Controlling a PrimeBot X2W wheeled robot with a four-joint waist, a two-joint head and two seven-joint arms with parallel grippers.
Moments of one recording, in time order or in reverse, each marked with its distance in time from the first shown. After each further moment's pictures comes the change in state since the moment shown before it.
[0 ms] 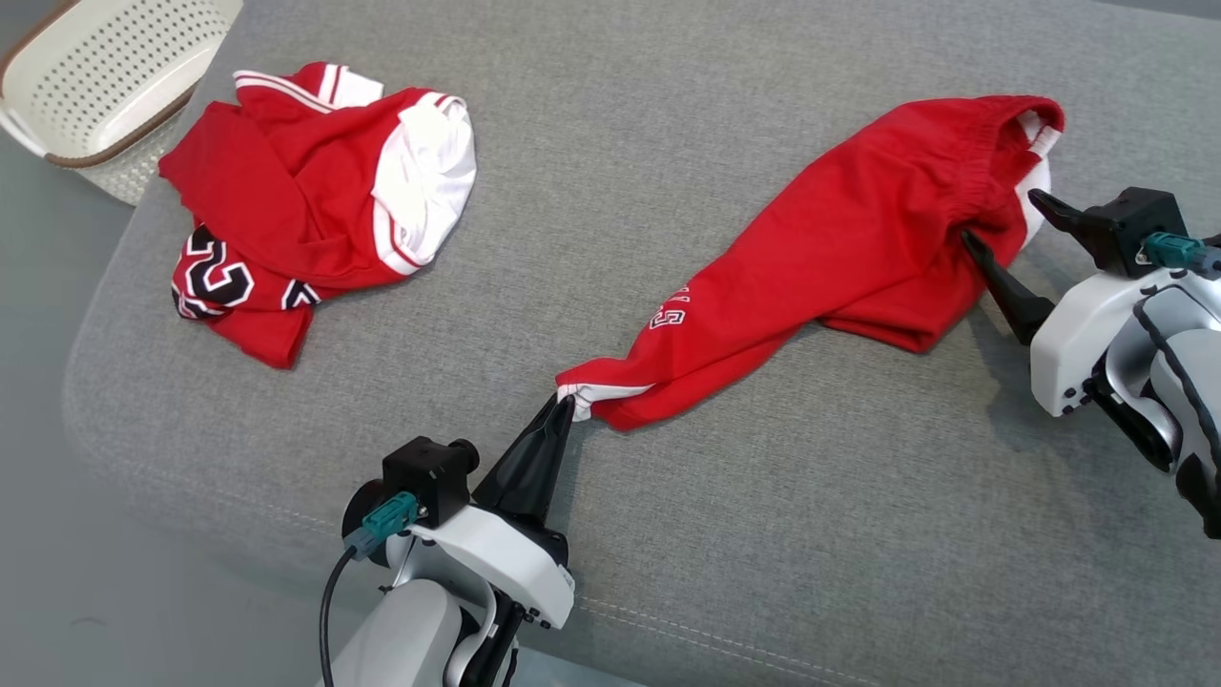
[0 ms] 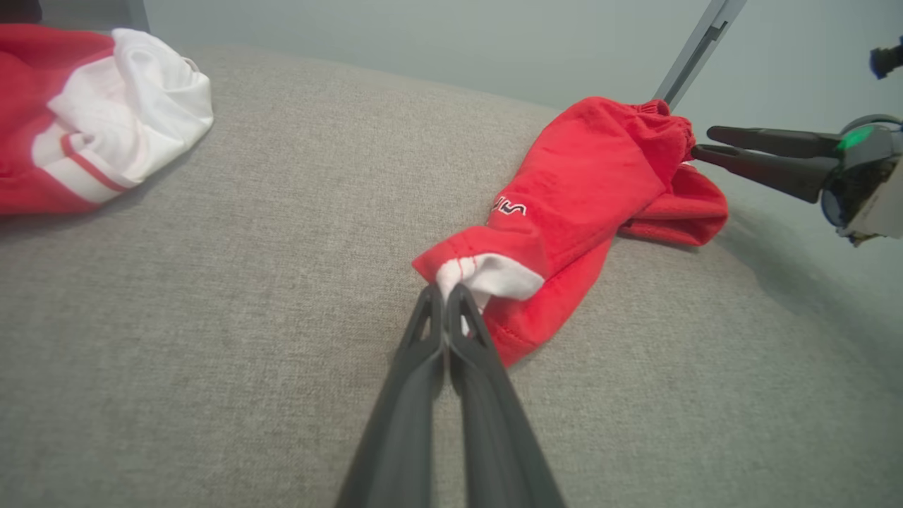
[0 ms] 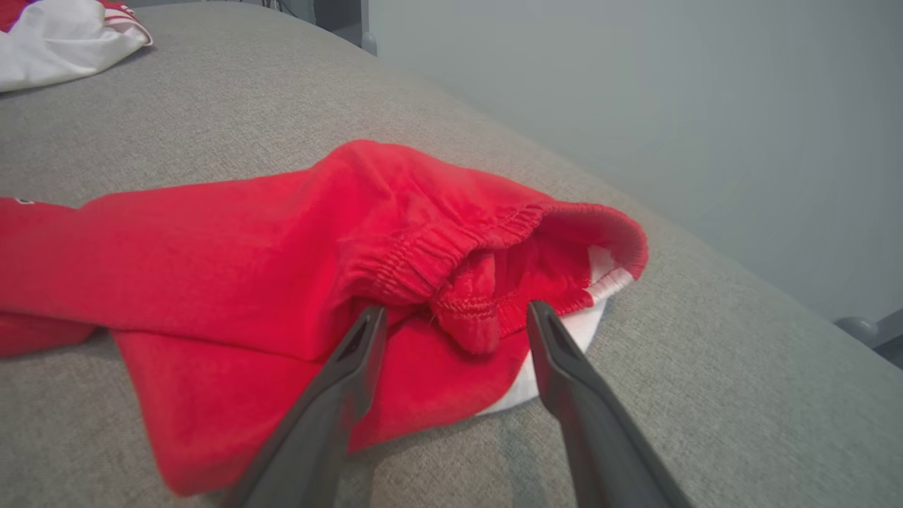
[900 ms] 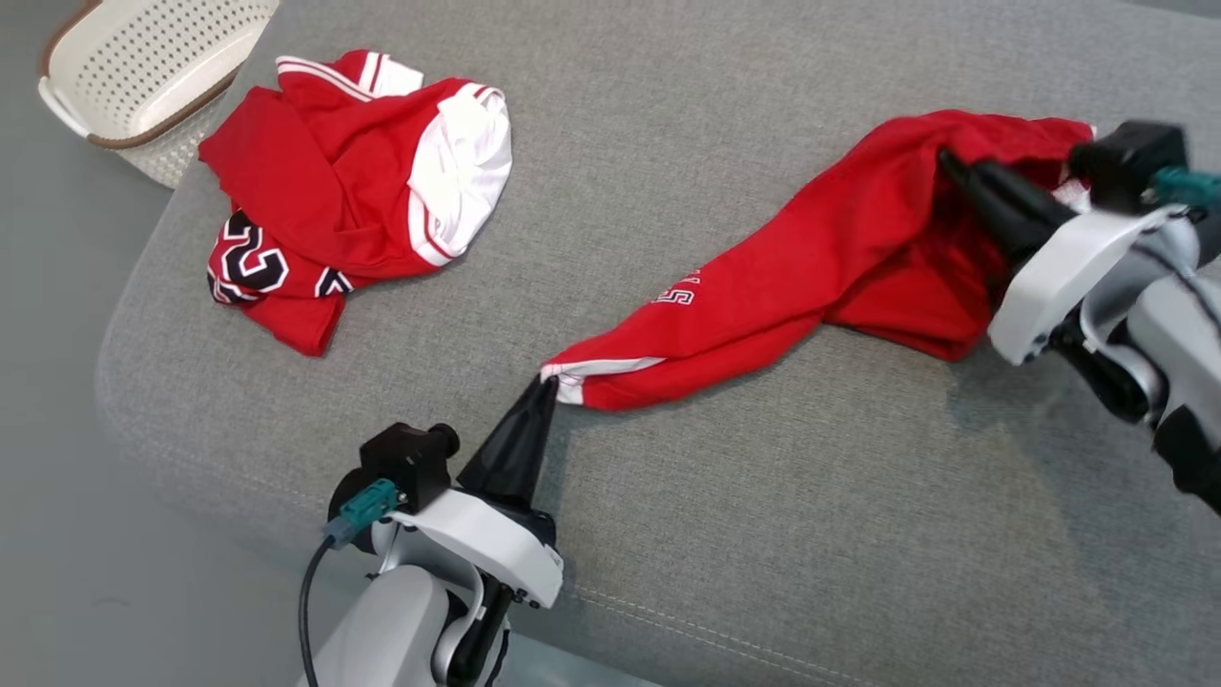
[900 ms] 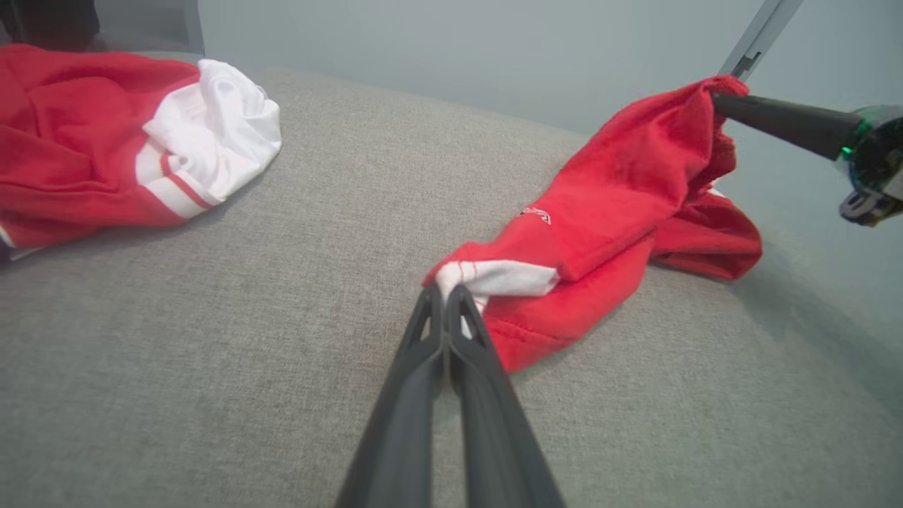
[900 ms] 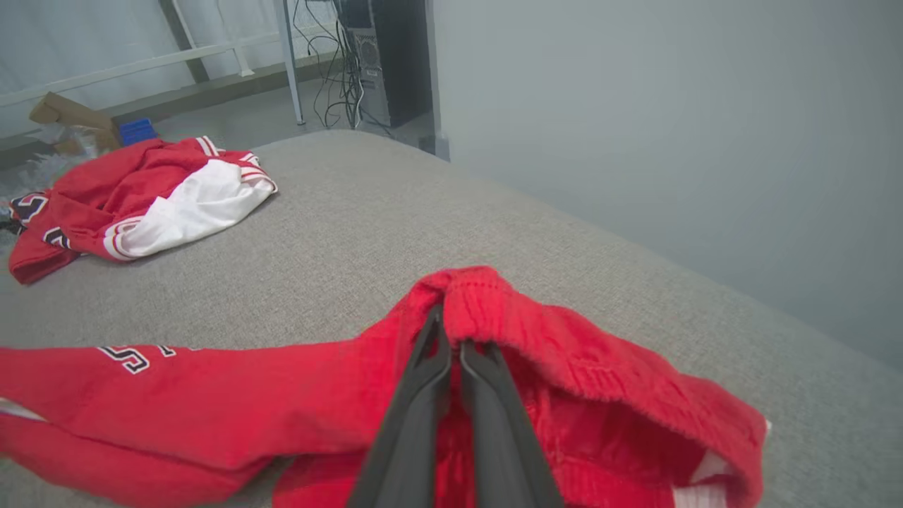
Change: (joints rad) left arm -0.007 -0.002 0.028 -0.016 -0.011 0.000 0.000; right arm -0.072 -0.013 0.074 -0.151 0.204 0.000 0.000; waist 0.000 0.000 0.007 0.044
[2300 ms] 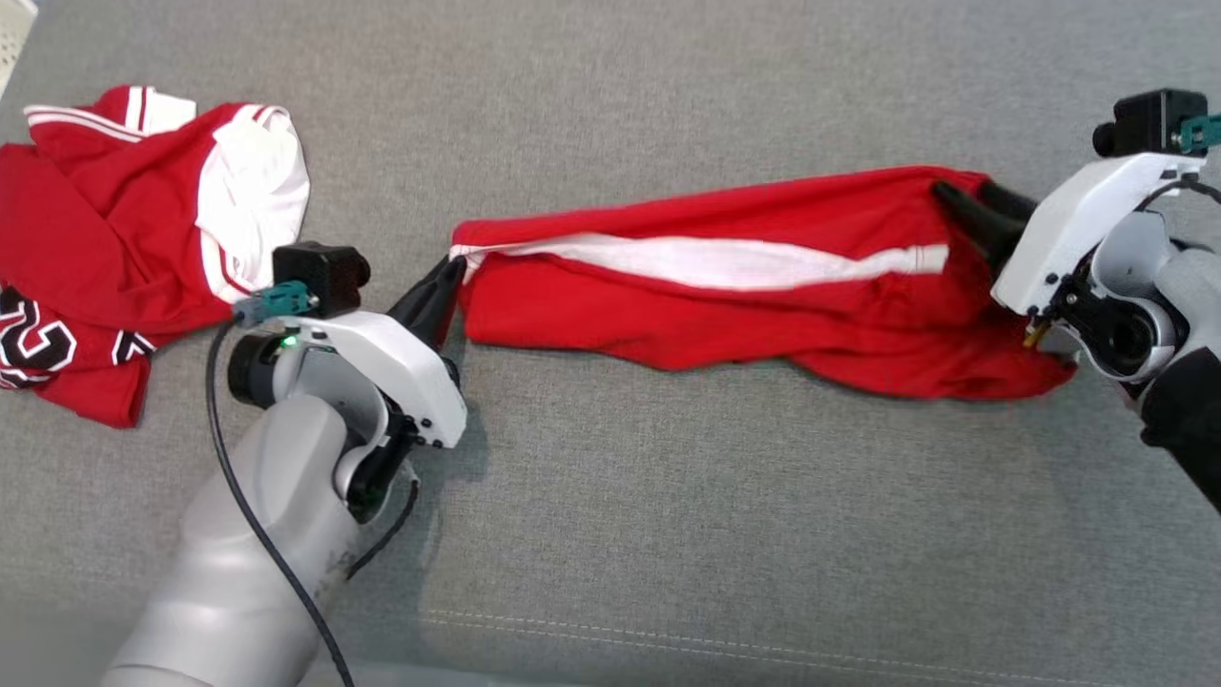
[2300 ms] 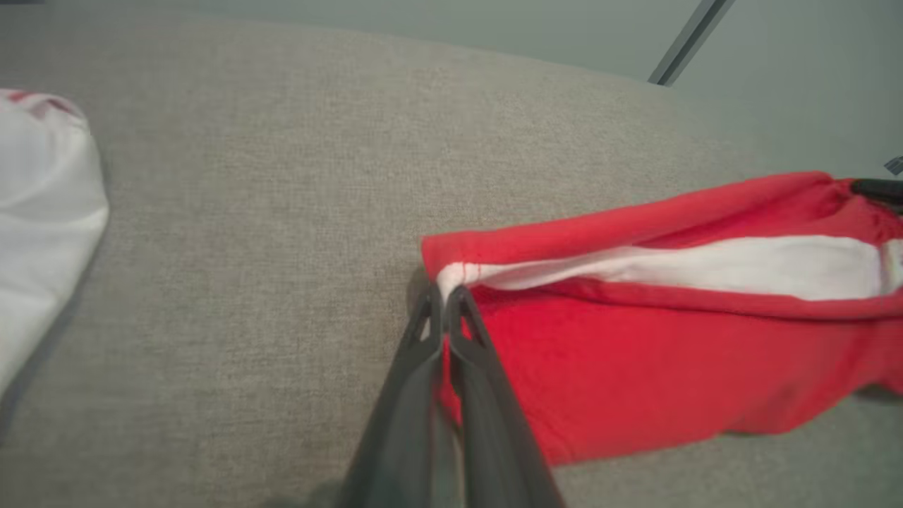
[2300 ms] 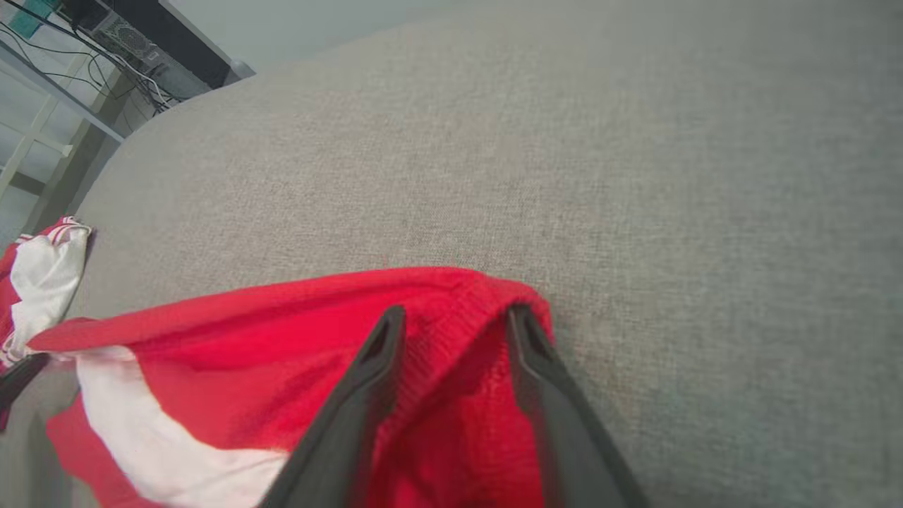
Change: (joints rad) left arm -0.396 0.137 -0.128 0.340 -0.252 -0.043 0.176; right arm -0.034 0.074 -0.071 0.154 0.482 0.000 0.368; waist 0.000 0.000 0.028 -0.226
